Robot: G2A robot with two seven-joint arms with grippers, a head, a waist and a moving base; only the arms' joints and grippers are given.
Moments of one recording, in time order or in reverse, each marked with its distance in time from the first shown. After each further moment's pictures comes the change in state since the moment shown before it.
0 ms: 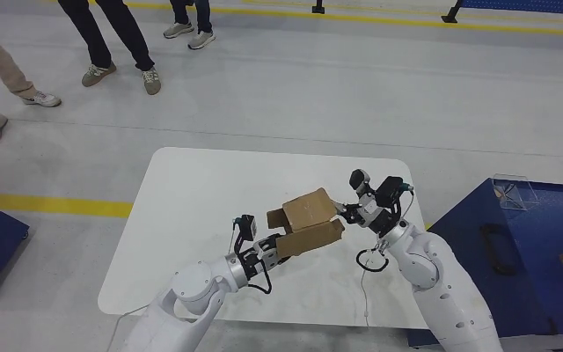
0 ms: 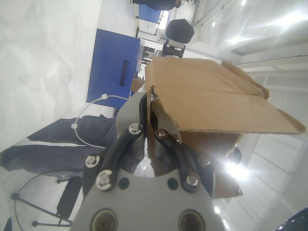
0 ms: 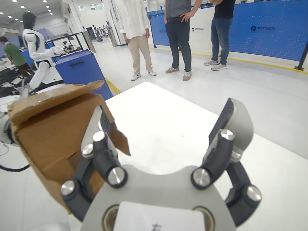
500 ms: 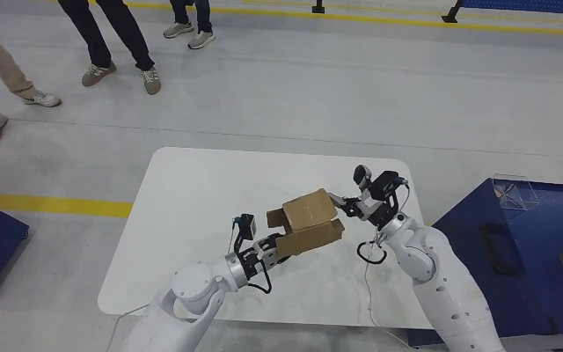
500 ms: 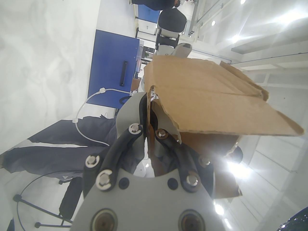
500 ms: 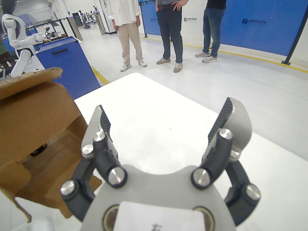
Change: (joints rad) left arm 0.000 0.003 0.000 -0.005 0.006 -0.005 0.002; right arm 0.047 -0.002 -0.011 0.061 -0.074 0.074 -0.037
